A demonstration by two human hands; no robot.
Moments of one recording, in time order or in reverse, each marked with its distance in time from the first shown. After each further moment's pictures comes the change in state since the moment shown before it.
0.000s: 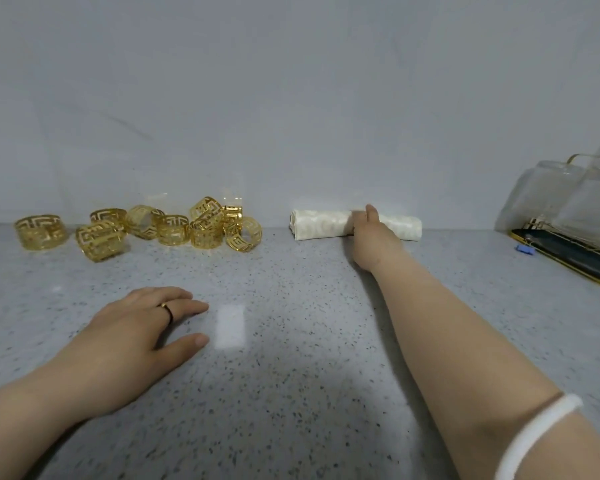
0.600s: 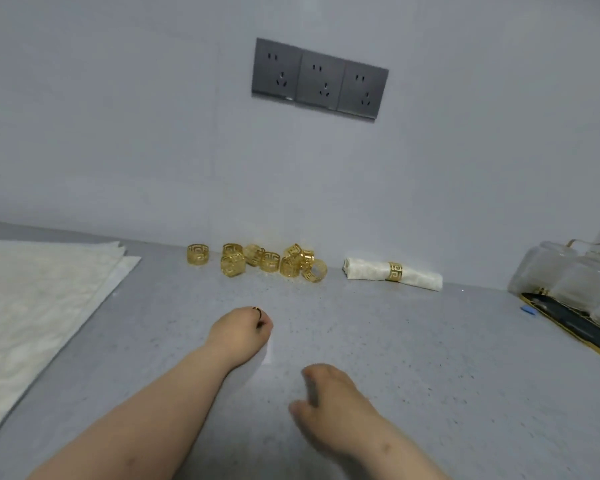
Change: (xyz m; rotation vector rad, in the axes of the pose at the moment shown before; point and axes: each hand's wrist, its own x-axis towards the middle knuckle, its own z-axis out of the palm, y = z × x) left_hand -0.058 0.014 -0.040 -0.173 0.029 -0.261; right_hand -0.272 -0.130 -0.057 0.240 -0.457 -0.252
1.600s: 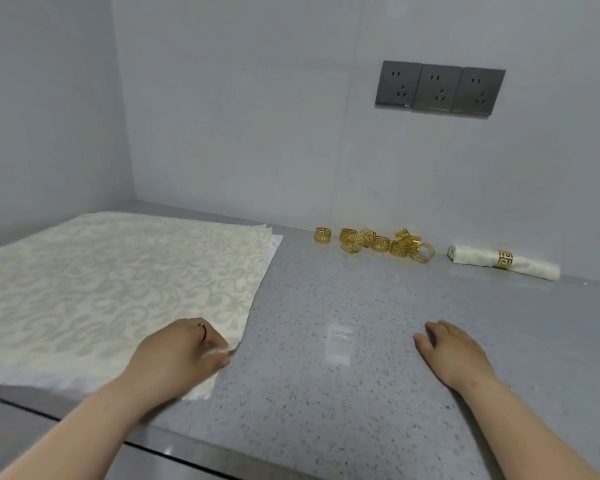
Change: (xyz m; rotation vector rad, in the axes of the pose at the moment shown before) left_hand -0.274 -0.129 -0.122 0.098 0.234 -0.118; right_hand -0.024 -0.019 0.039 -0.182 0.238 0.097
